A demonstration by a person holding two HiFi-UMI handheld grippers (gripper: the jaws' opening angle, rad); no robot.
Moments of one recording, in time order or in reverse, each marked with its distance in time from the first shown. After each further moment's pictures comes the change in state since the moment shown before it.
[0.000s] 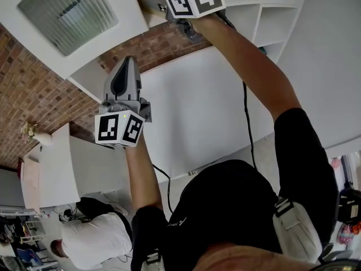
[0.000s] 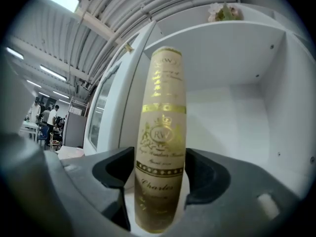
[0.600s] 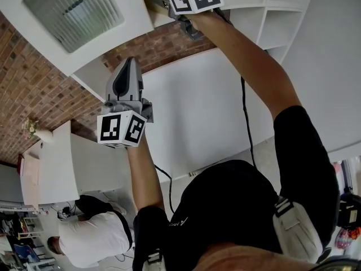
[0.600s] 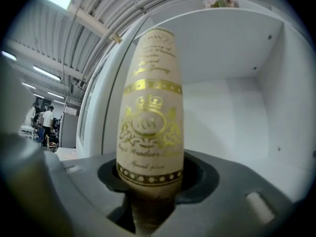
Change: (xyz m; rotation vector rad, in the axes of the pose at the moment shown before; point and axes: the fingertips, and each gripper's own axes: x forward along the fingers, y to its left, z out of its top) left arm -0.005 0.009 -0.002 0.002 -0.006 0.028; right arm 0.021 -0.016 -0.011 0.031 0.044 -0.043
